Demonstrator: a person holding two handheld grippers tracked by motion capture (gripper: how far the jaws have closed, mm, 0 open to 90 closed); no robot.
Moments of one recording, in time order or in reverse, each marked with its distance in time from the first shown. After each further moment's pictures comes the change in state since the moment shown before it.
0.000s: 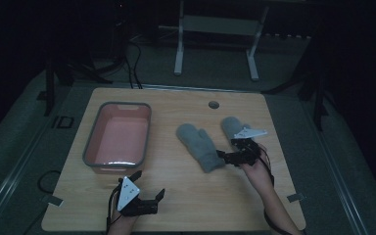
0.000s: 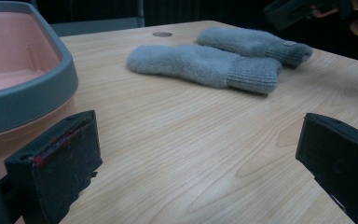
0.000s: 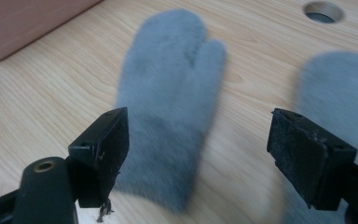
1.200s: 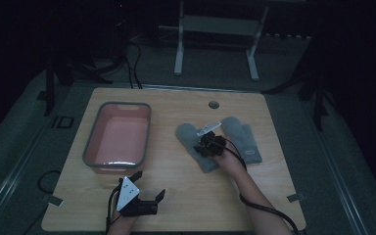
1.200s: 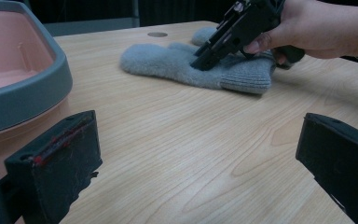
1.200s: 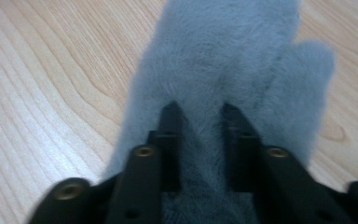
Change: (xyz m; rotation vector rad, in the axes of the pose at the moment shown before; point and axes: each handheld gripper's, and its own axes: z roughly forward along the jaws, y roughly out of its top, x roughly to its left) left arm 0.000 0.000 0.000 -0.001 -0.022 0.003; right arm 0.029 0.029 0.107 0.221 0.034 -0.184
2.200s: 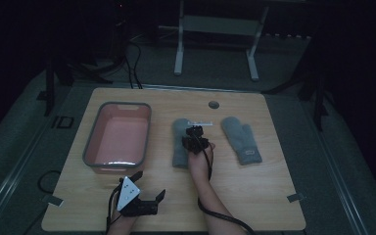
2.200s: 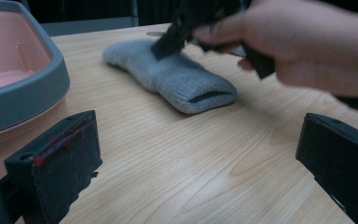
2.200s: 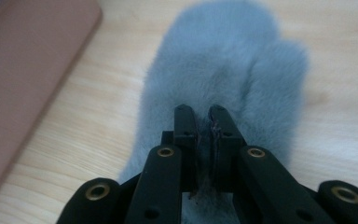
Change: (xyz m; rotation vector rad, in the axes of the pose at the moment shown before) left arm 0.000 0.000 0.000 0.003 -0.004 0.001; right arm 0.049 0.041 0.017 -0.138 -0.168 0.572
